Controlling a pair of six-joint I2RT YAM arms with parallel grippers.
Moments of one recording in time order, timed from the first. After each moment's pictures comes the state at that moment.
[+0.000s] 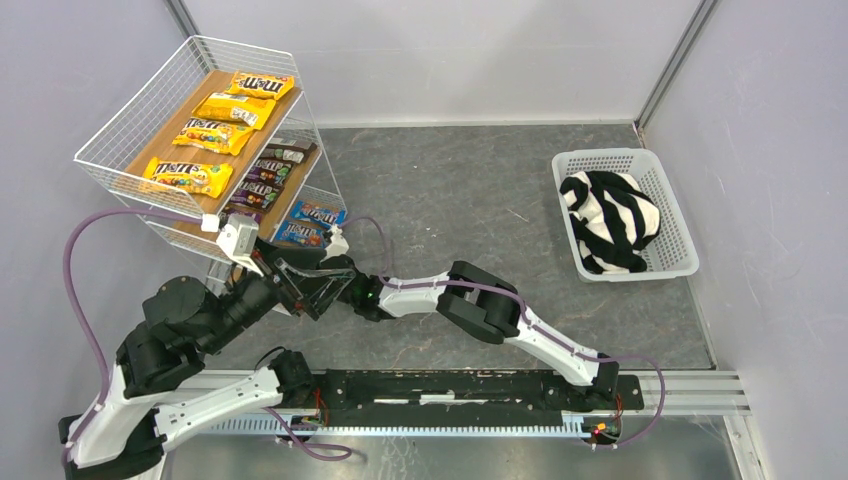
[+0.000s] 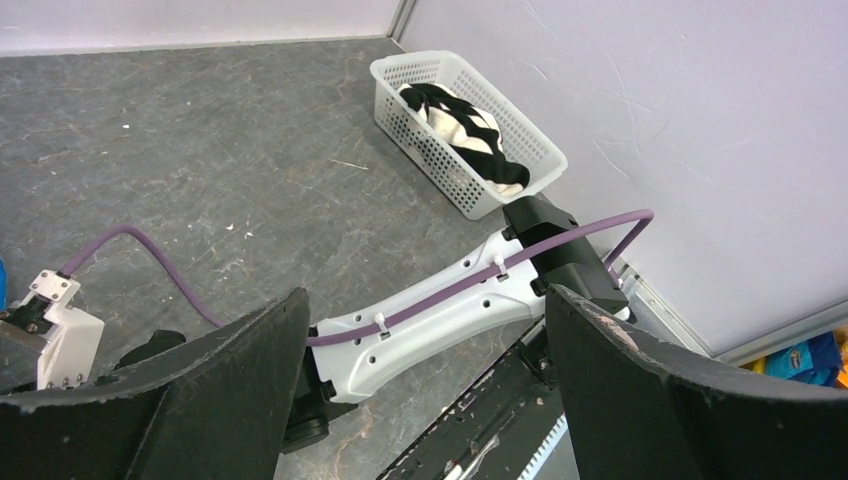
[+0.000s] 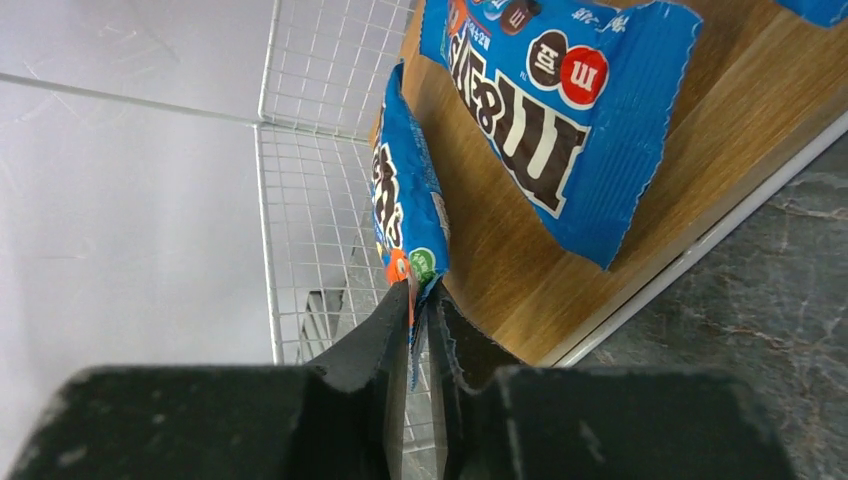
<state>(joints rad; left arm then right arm) -1.02 0.44 1.11 -0.68 -0.25 -0.44 1.21 2.55 1.81 0.50 0.12 1.14</state>
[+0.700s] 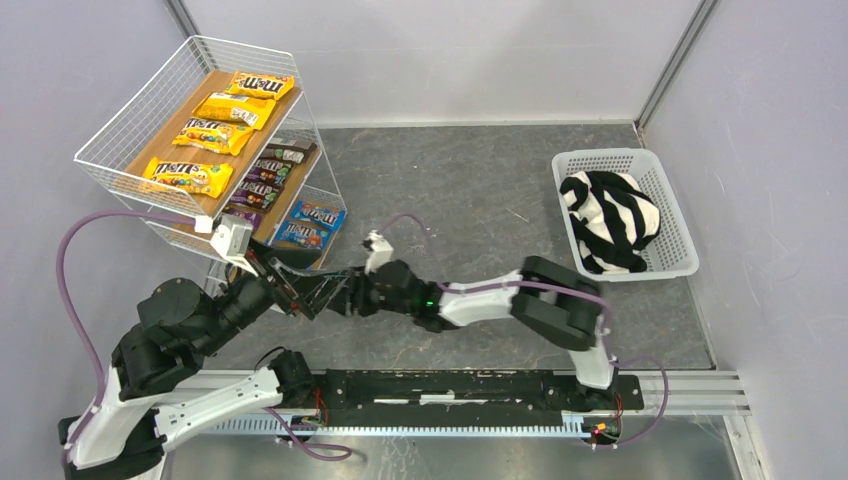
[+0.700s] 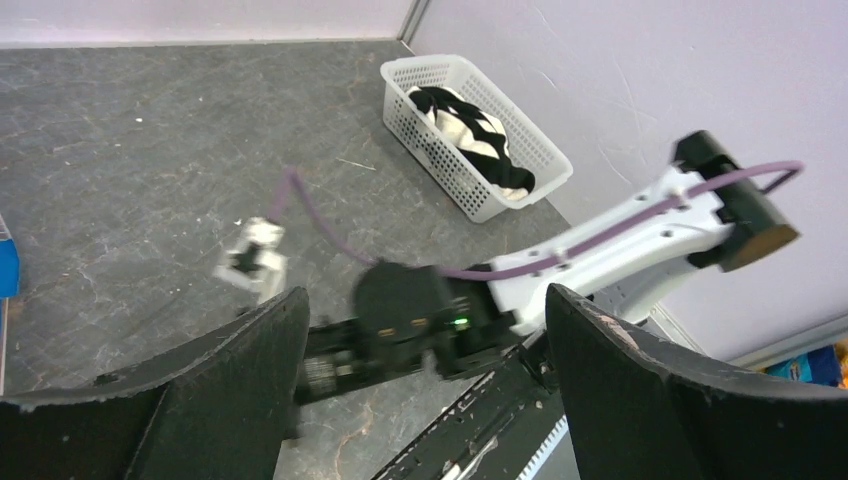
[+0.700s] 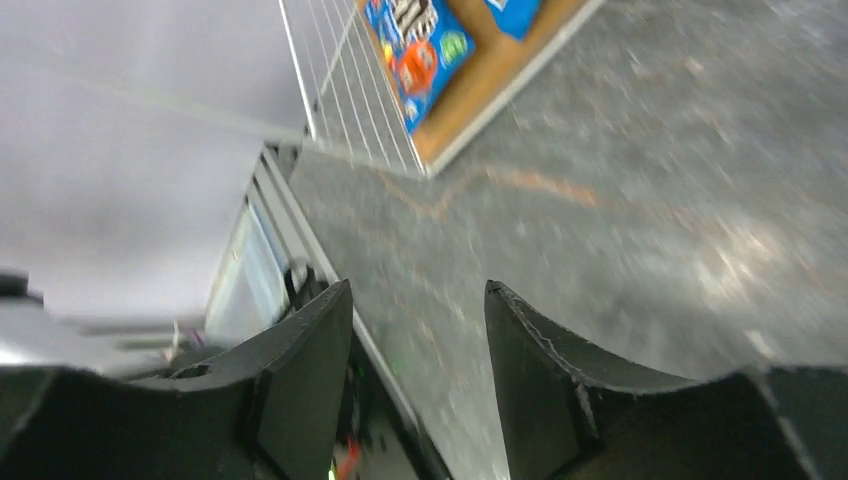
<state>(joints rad) -1.02 0.43 1.12 -0.71 -0.27 -0.46 1.21 2.07 1.20 0.55 0.05 0.92</state>
